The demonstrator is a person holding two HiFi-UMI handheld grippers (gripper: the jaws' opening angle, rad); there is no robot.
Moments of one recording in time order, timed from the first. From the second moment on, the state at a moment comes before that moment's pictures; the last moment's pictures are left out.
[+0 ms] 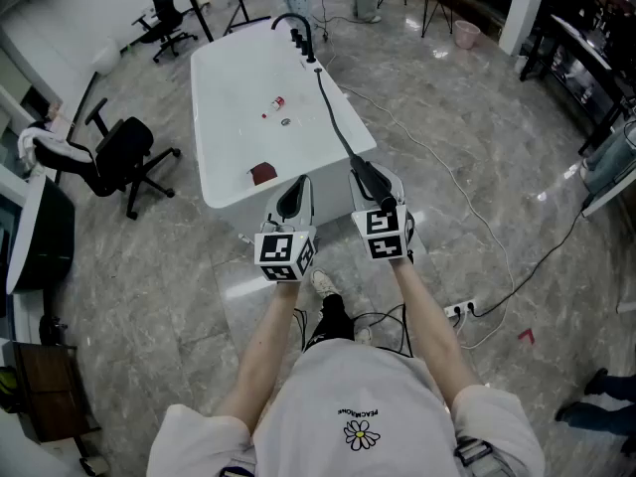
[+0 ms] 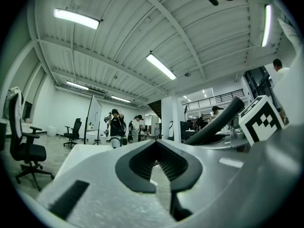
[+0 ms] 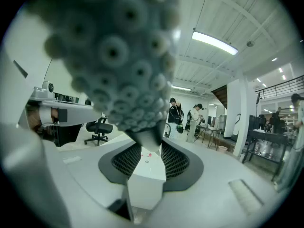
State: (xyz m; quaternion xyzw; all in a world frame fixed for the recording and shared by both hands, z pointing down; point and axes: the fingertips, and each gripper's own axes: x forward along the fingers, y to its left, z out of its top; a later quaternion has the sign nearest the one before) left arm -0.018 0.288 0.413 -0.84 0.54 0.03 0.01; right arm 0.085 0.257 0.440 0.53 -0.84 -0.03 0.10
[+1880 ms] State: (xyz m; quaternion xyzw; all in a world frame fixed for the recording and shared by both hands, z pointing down) left arm 0.018 0.107 0.469 -0.87 0.49 0.02 -0.06; right arm 0.062 0.176 0.373 0.52 -0.83 -0.14 0.15
